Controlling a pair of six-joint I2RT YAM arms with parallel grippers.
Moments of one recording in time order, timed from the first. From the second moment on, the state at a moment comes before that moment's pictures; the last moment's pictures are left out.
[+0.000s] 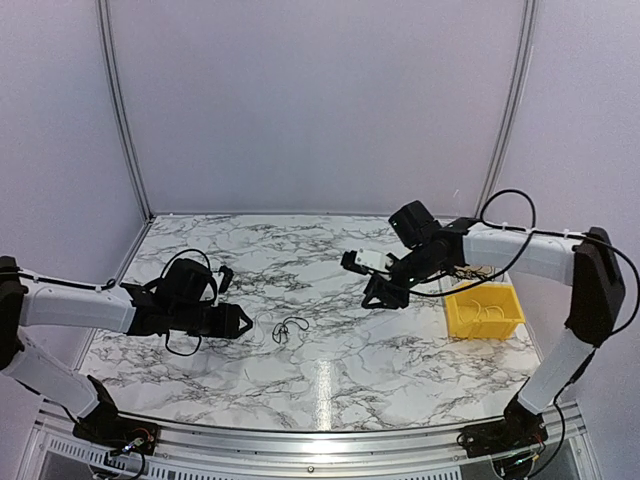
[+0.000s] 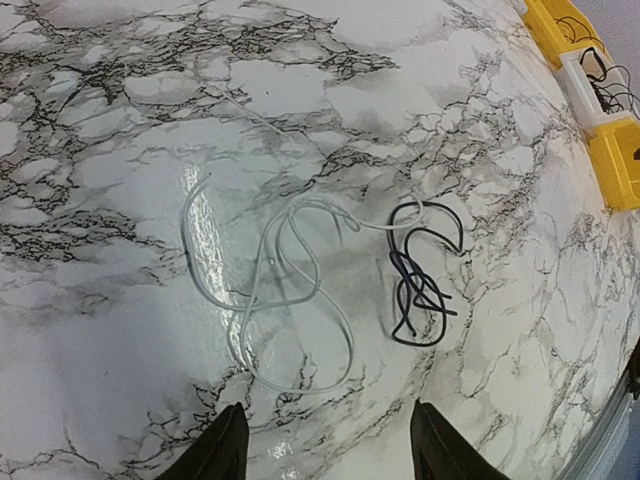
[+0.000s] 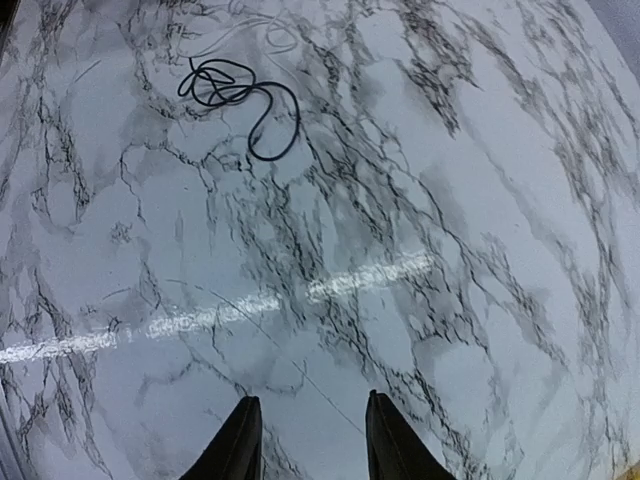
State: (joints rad) left arm -0.72 1.37 0.61 -0.05 0.09 -0.55; right arm 0.60 1.60 1.18 -0.61 -0.37 -0.60
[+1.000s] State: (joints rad) left arm -0.72 1.47 0.74 0.12 0.06 -0.46; right arm 0.74 1.82 1.47 -0.52 -0.37 -0.56
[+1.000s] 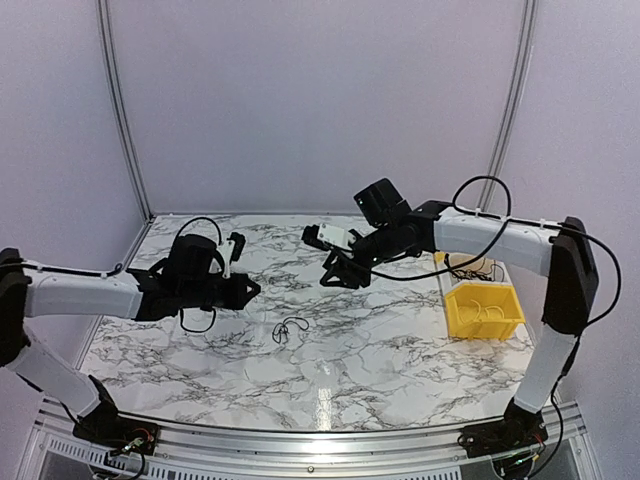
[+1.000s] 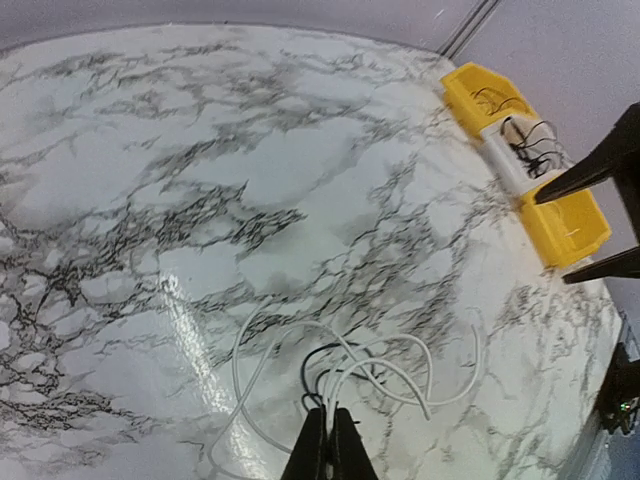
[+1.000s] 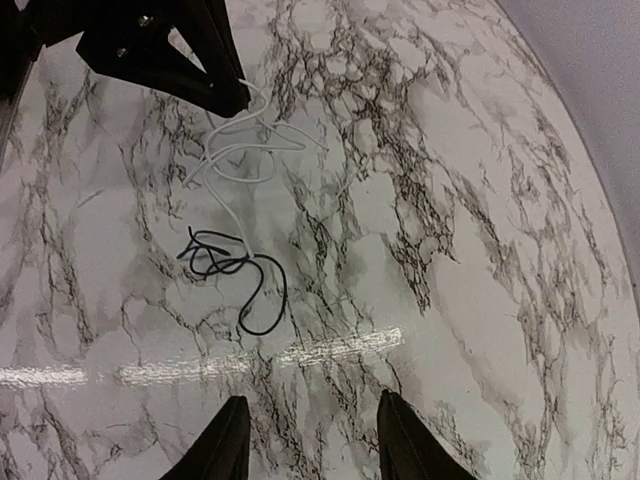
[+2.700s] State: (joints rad) left arm -0.75 1.42 0.84 0.17 -0.07 -0.48; right arm 0.88 1.79 1.69 -0.60 -0.60 -0.47
